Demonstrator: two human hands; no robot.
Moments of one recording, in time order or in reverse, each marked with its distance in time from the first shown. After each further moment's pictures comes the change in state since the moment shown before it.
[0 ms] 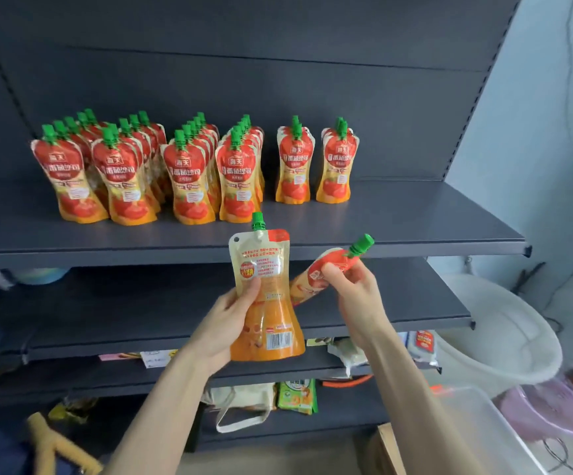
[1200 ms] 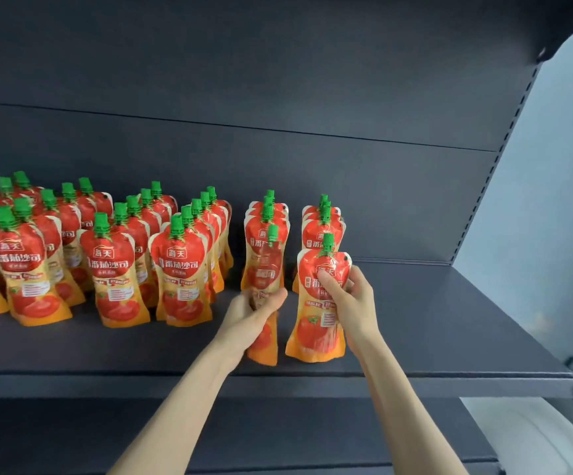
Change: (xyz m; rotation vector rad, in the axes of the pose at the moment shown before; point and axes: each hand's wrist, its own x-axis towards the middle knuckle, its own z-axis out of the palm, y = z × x) left_hand 0.240 0.071 0.070 0.203 0.148 0.288; right_hand 0.241 0.000 -0.068 0.040 0.076 -0.063
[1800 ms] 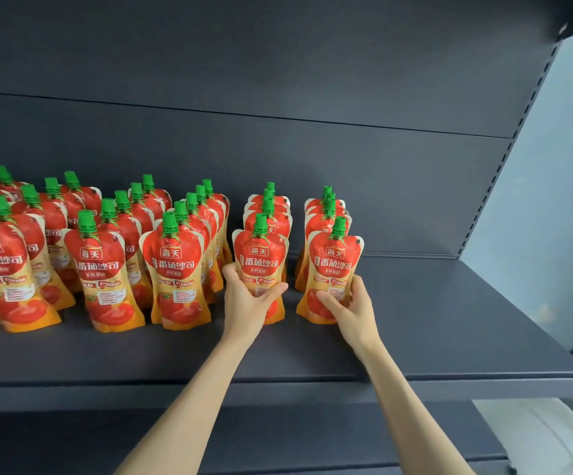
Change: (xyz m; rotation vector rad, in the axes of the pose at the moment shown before) left_hand 0.055 -0.030 0.004 0.270 0.345 0.276; right_hand 0.022 0.057 -0.017 -0.244 -0.010 -0.048
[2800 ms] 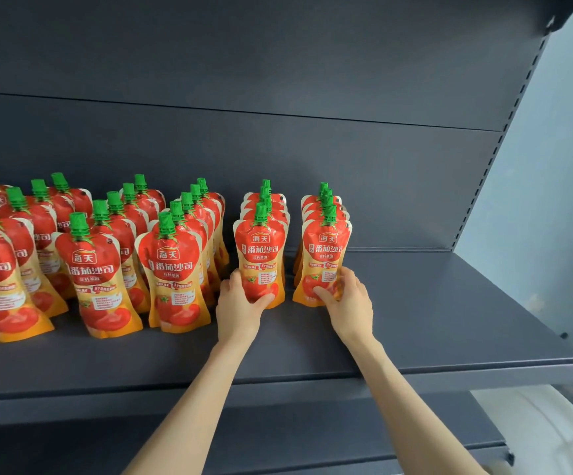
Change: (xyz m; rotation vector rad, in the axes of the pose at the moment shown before) left_hand 0.005 -0.017 -0.004 0.422 -0.016 -0.052; right_hand 0.012 0.007 0.011 -0.659 0.154 0.005
